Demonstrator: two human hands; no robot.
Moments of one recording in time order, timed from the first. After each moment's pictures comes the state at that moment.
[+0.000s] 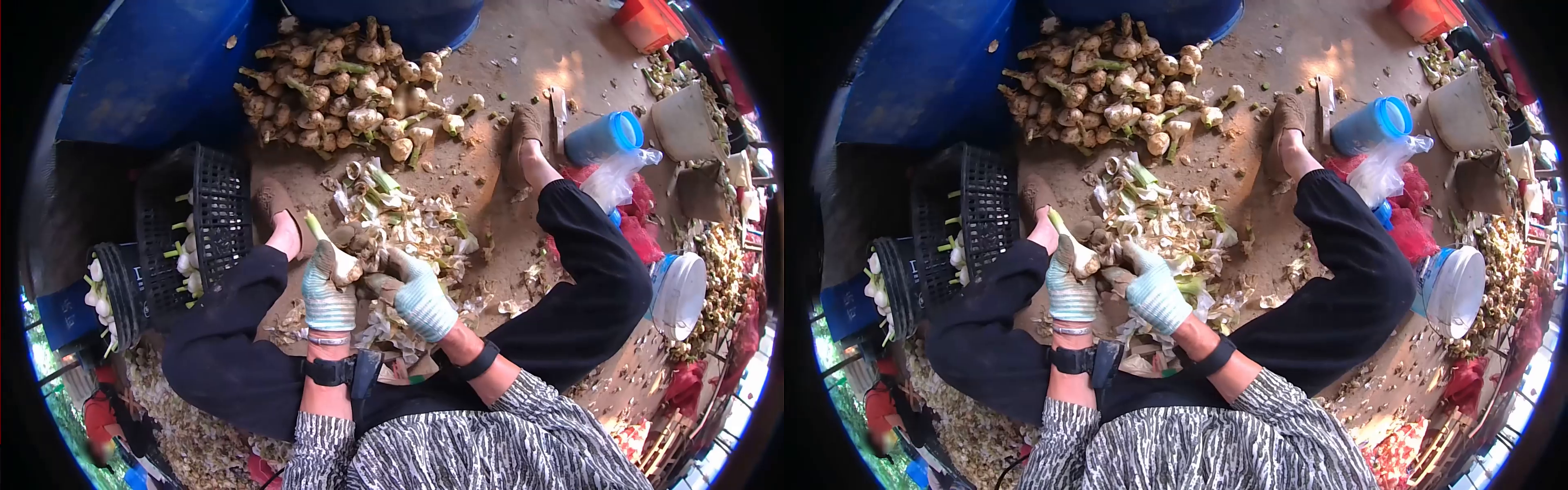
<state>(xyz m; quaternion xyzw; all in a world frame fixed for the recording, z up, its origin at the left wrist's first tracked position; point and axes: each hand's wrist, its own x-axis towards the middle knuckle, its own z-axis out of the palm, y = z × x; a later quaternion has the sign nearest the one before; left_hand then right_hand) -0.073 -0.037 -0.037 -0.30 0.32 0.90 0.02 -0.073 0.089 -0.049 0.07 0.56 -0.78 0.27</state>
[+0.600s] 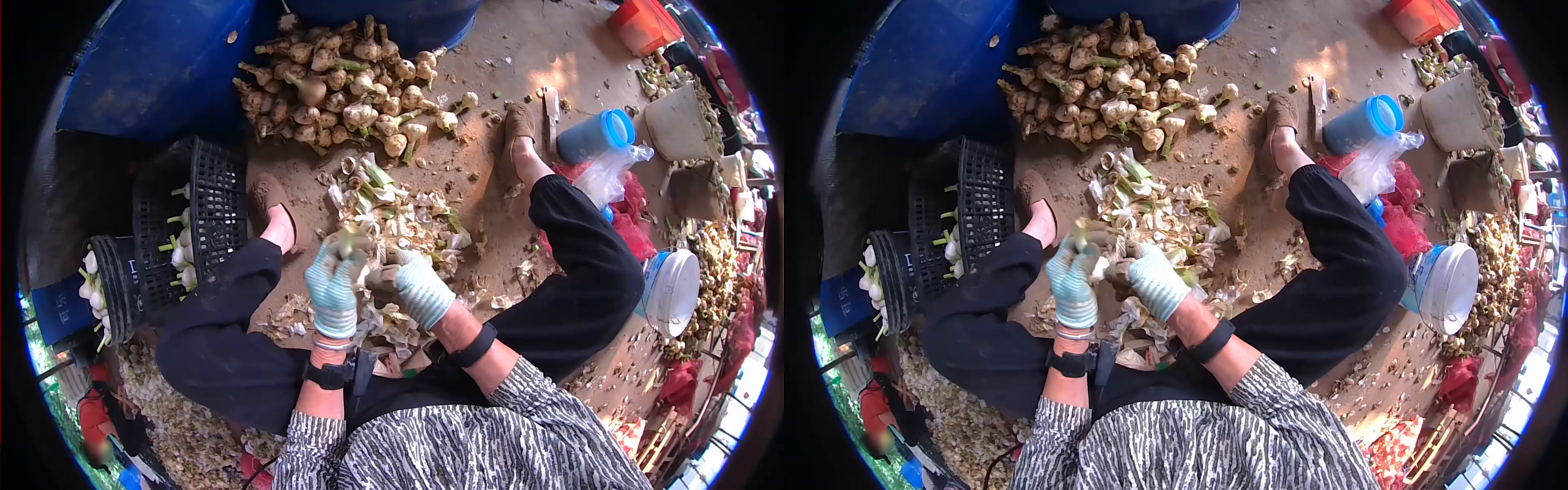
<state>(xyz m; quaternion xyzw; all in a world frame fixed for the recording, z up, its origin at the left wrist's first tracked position) -0.055 -0.024 -0.028 -0.22 0.65 0.73 -0.02 -0.076 0.104 -0.048 0.20 0.42 -0.76 0.46</state>
